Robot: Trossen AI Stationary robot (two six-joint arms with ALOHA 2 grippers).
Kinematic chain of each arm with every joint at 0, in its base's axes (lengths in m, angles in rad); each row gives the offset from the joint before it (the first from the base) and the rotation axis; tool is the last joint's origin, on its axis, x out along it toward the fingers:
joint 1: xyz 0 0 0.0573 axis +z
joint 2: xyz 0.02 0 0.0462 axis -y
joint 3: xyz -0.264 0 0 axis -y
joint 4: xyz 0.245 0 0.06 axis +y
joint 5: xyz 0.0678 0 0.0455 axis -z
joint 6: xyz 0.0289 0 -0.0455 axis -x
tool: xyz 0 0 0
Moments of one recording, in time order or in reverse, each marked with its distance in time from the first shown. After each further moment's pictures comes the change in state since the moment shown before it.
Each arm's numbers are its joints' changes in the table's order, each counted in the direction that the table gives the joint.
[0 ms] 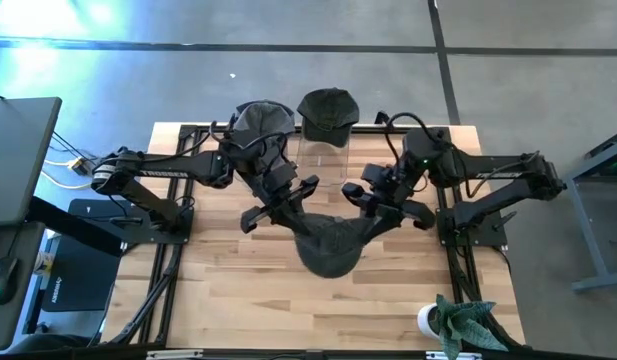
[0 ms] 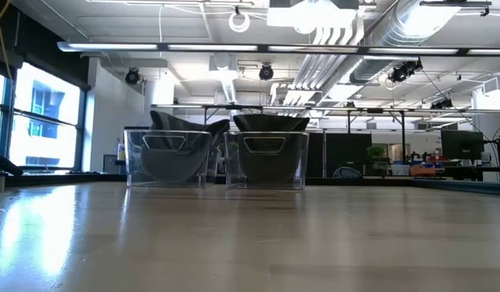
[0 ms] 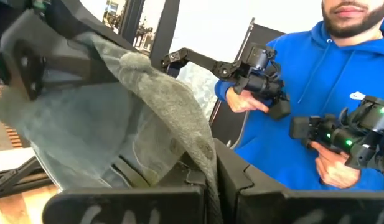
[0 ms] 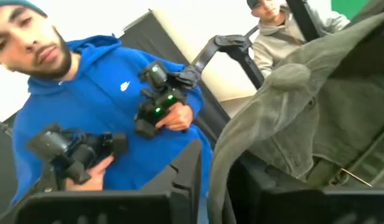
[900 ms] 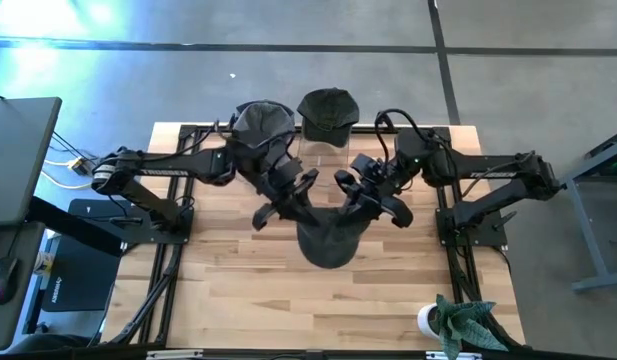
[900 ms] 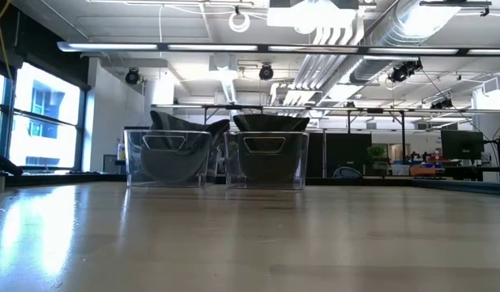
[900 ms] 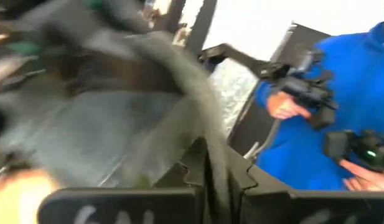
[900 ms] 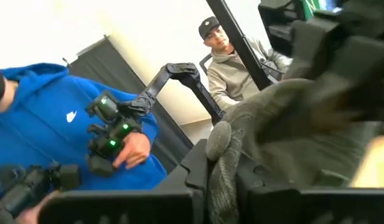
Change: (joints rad) left arm 0.021 0.000 0.002 0.101 -0.130 -0.027; right arm -0.024 -0.033 0.000 -0.008 0.203 0.046
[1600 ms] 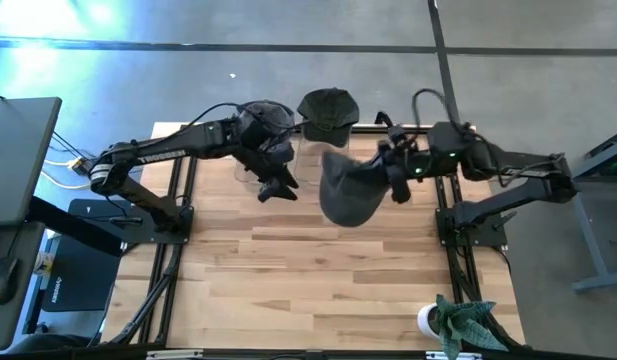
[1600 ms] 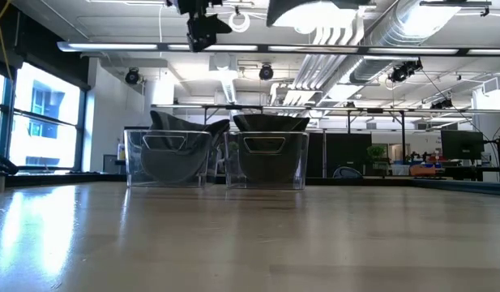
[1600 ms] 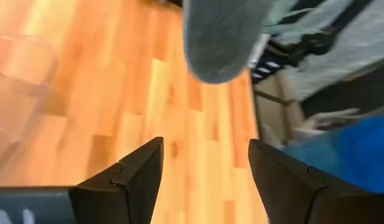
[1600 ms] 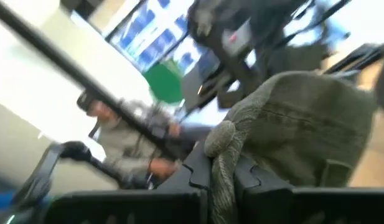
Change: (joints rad) left arm 0.248 0.022 -0.002 0.795 -0.107 -0.180; right arm 0.000 0.189 0.000 0.337 0.616 -0.099
